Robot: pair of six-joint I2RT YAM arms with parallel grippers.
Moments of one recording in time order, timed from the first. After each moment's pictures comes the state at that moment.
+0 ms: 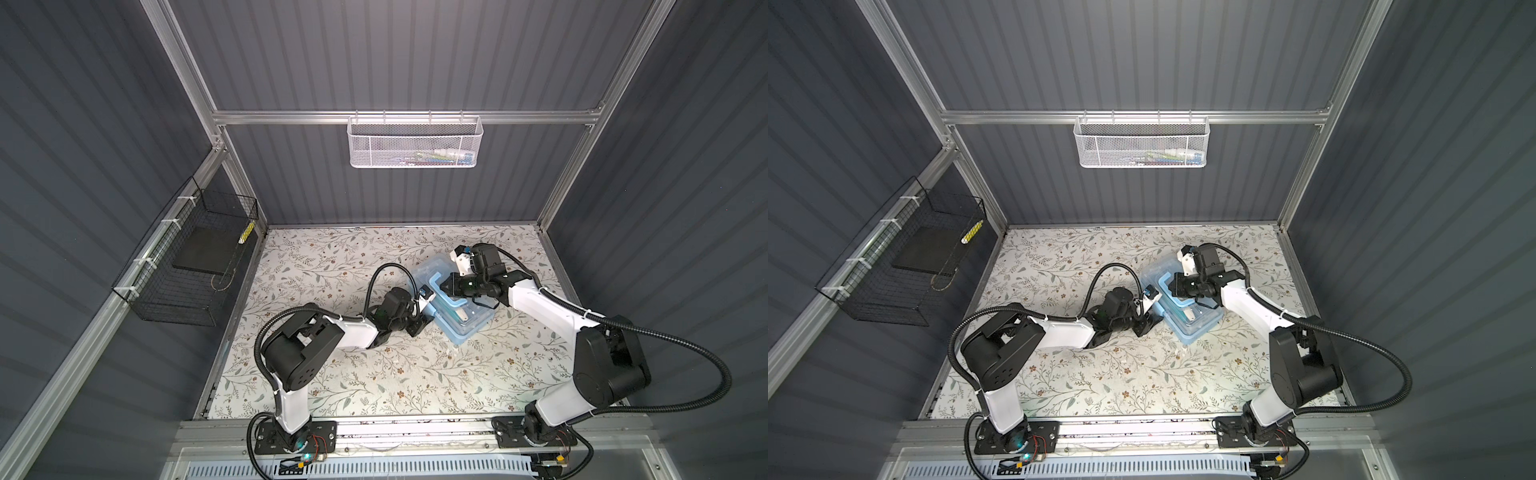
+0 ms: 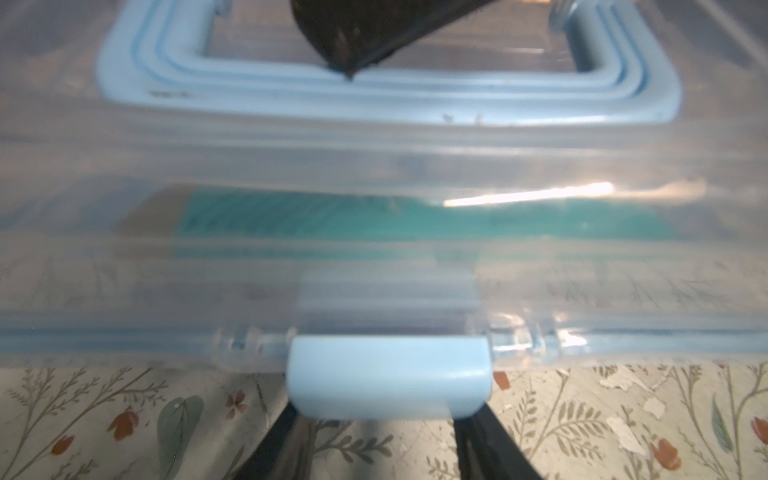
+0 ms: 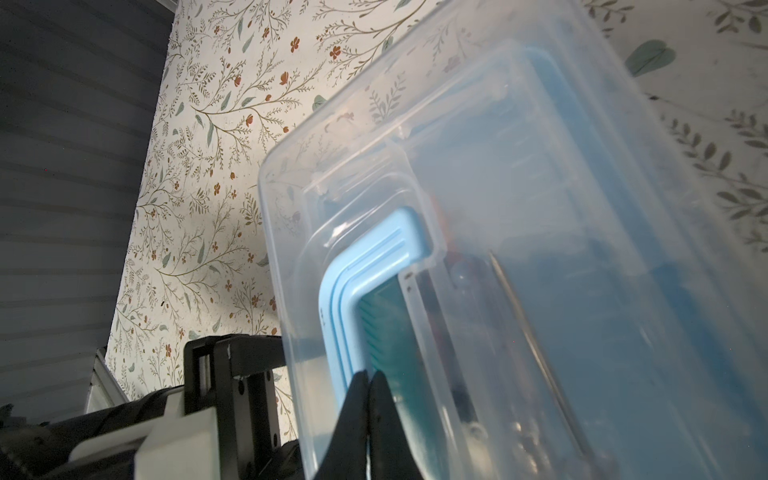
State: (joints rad) left arm -0.82 1.85 0.88 0.40 0.20 0.09; right arm 0.37 1.56 1.06 -0.36 -0.40 0.38
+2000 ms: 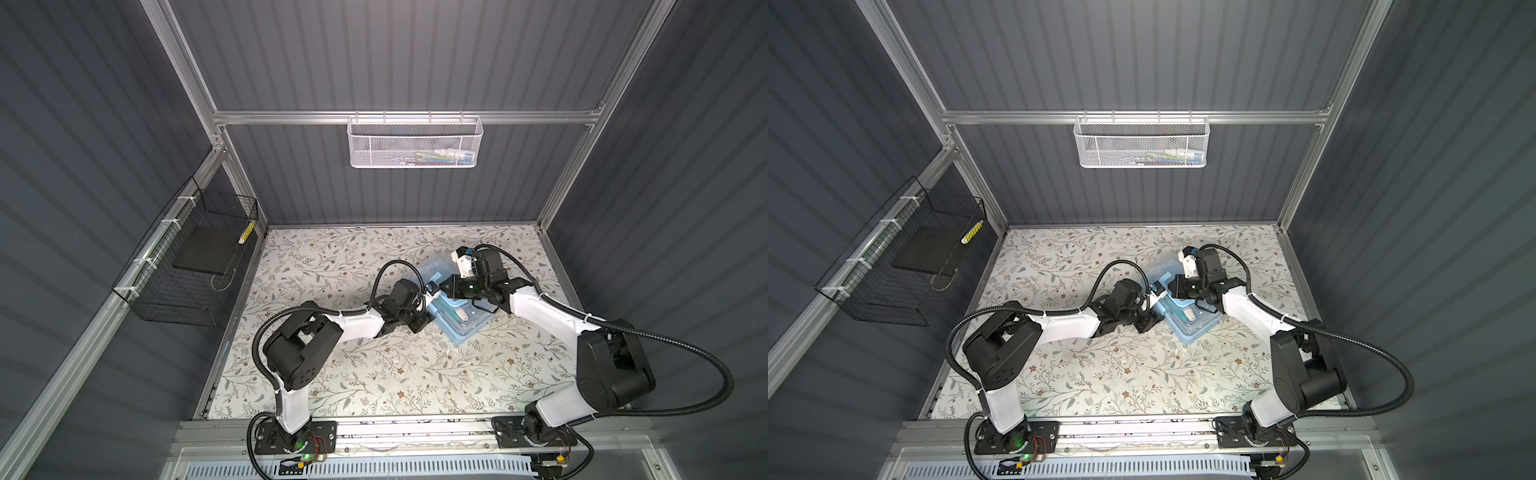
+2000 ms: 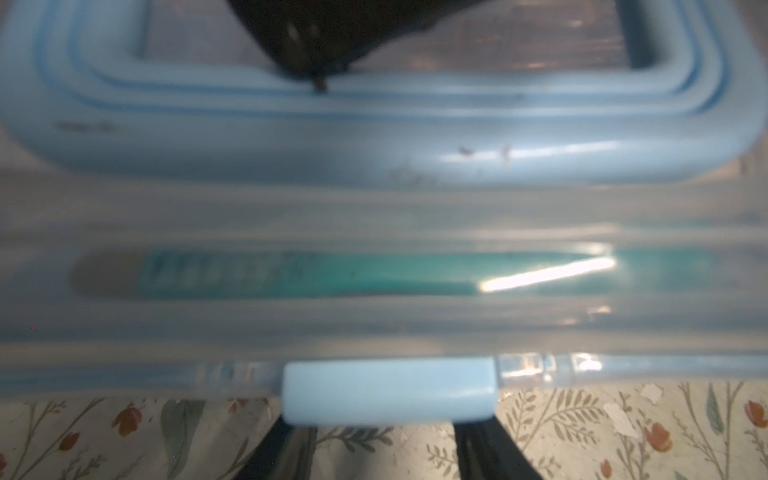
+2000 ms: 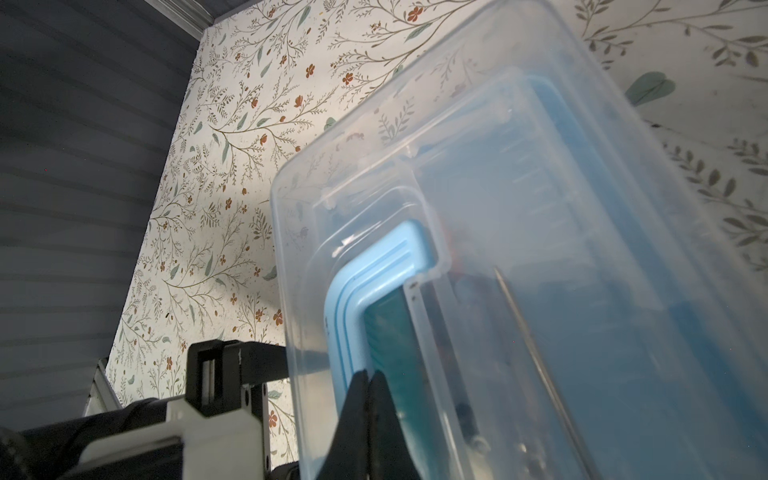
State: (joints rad) left arm -0.82 1.87 1.03 0.13 0.19 0.12; right arm 0.37 1.54 0.98 -0.22 -0.40 0.40
